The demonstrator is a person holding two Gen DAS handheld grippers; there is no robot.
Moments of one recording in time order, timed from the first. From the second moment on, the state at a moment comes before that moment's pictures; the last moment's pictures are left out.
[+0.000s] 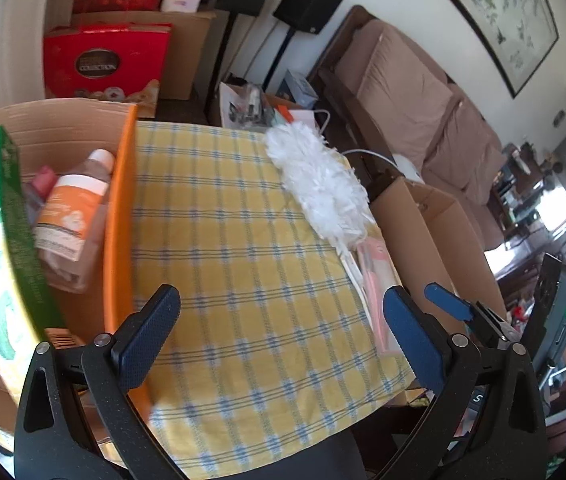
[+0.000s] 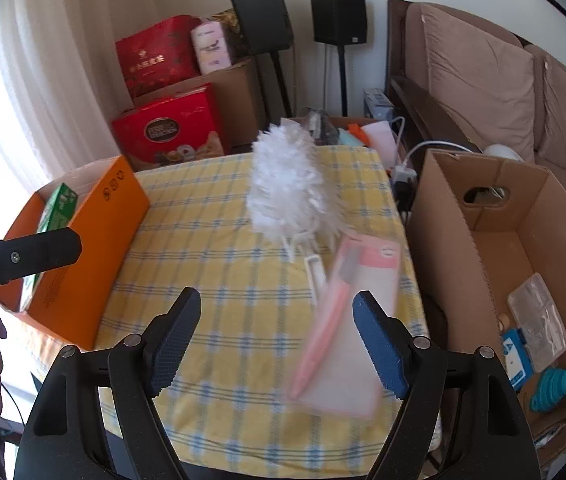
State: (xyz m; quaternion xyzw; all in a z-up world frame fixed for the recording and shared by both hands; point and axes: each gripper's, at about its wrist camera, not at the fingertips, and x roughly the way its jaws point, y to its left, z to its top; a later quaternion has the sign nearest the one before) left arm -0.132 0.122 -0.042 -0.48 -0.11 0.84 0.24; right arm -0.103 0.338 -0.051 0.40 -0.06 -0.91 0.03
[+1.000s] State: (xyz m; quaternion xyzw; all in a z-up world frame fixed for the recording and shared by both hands) left arm -0.147 0.220 -0.115 -0.58 -0.12 0.75 0.30; right arm -0.095 0.377 -0.095 0.46 -0.12 -0.88 0.01
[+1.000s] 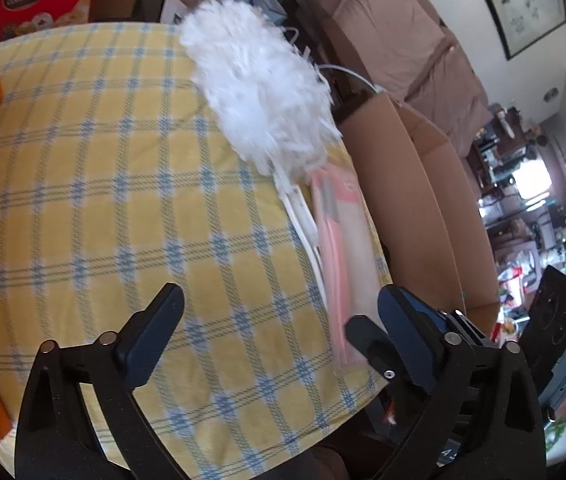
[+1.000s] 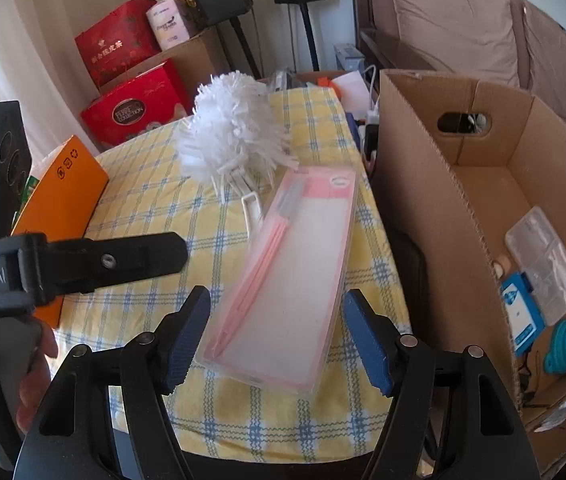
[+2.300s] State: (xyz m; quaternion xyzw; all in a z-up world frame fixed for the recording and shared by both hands) left arm -0.121 0.218 -0.102 -0.57 -0.09 0.74 0.33; right arm -0.080 0.357 -0.104 0.46 -0.14 -0.87 0.05
